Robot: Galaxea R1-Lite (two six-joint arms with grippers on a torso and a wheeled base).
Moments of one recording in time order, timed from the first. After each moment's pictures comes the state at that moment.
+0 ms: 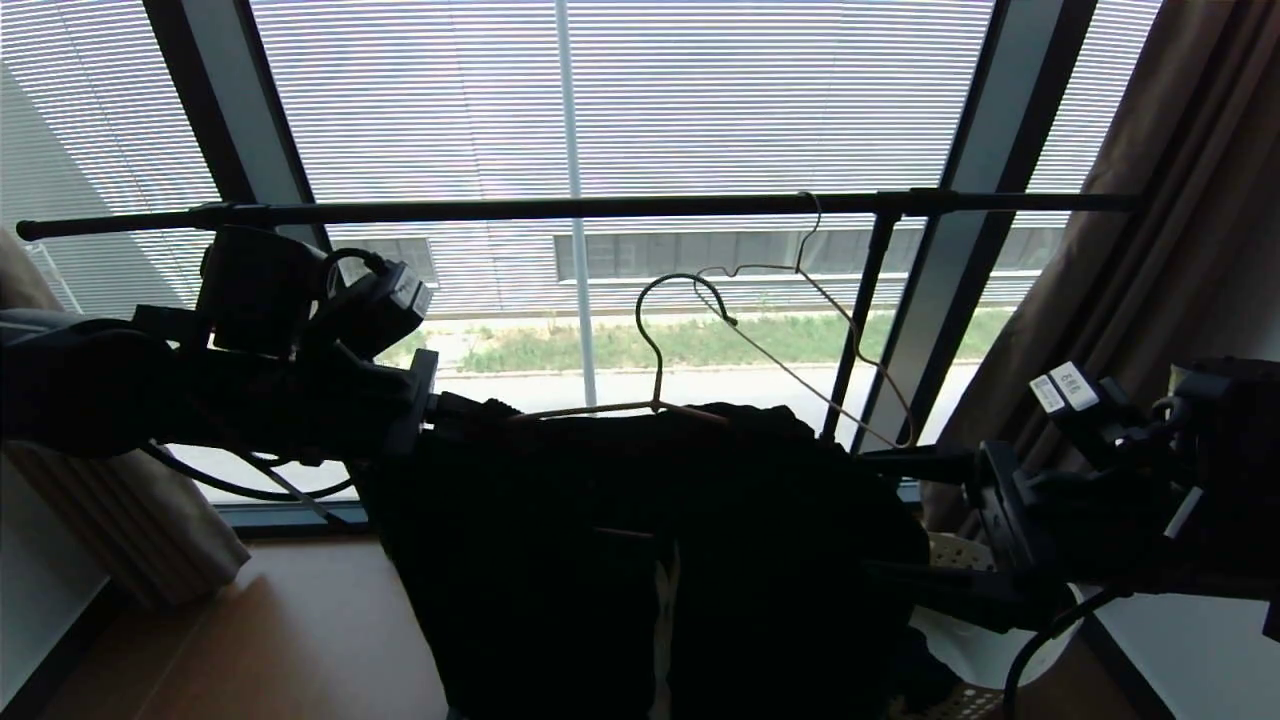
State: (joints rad) left arm -0.21 1.74 -1.14 0.10 -1.06 0.76; right arm 0.24 1.58 -0.52 -0.68 0.95 -0.22
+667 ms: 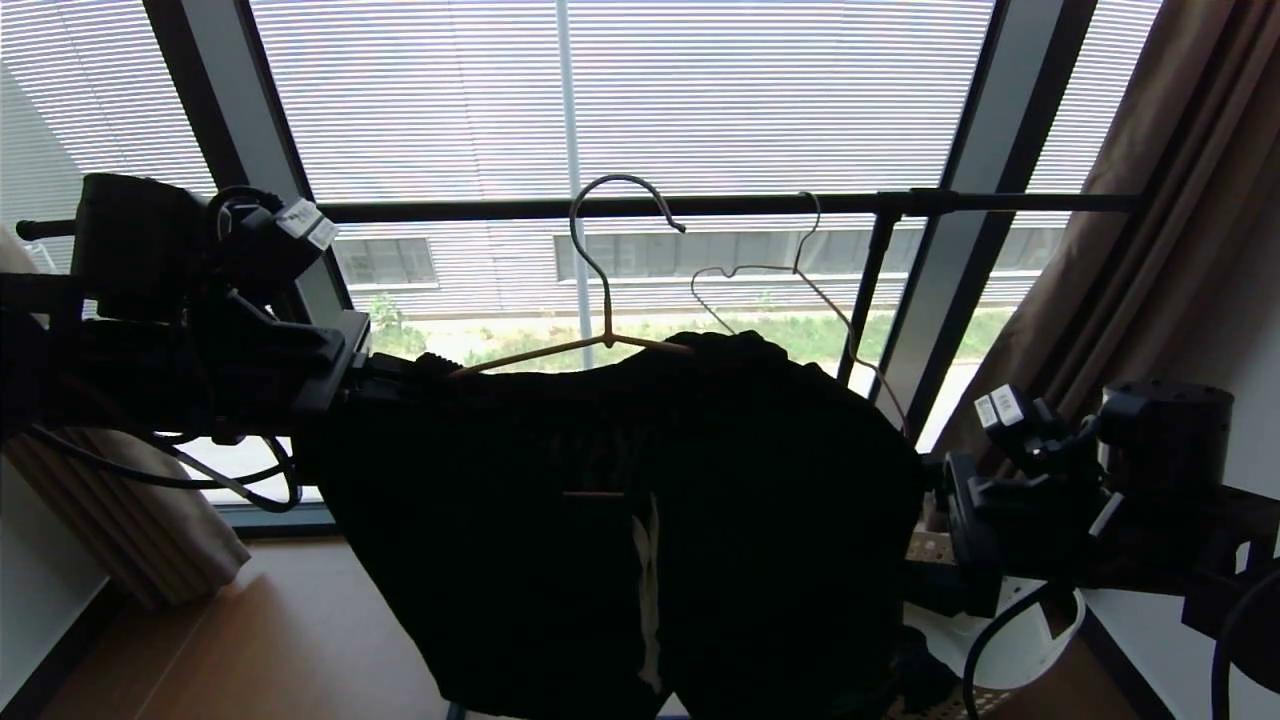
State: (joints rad) left arm -0.13 1.62 -1.13 0.10 -1.12 0.64; right arm 0.21 1.73 -0.51 -0.81 0.93 -0.23
